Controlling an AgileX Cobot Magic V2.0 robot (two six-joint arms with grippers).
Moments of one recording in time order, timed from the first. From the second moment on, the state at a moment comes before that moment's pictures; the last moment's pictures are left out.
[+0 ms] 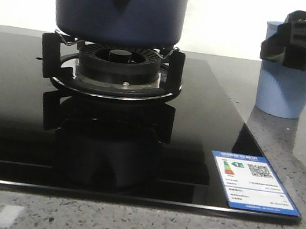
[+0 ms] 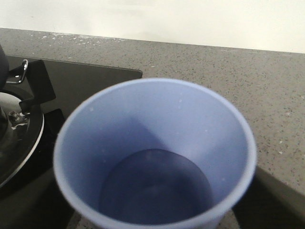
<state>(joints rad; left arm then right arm) -0.25 1.01 -1.12 -1.59 0.66 1.61 0.29 1.31 -0.56 0.17 -0.39 -0.14</state>
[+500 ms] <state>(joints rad) -0.25 0.90 -1.10 -1.55 0.53 1.57 0.29 1.19 -0.58 0.06 -0.30 -0.14</state>
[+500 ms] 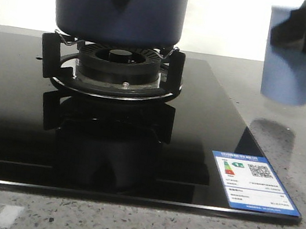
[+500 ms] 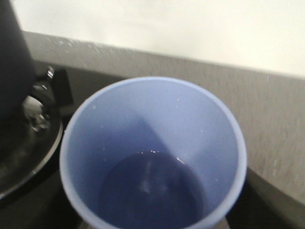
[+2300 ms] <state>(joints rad) -0.25 0.83 -1.09 -1.54 0.55 1.51 0.67 1.64 -1.48 -1.14 0.27 -0.14</state>
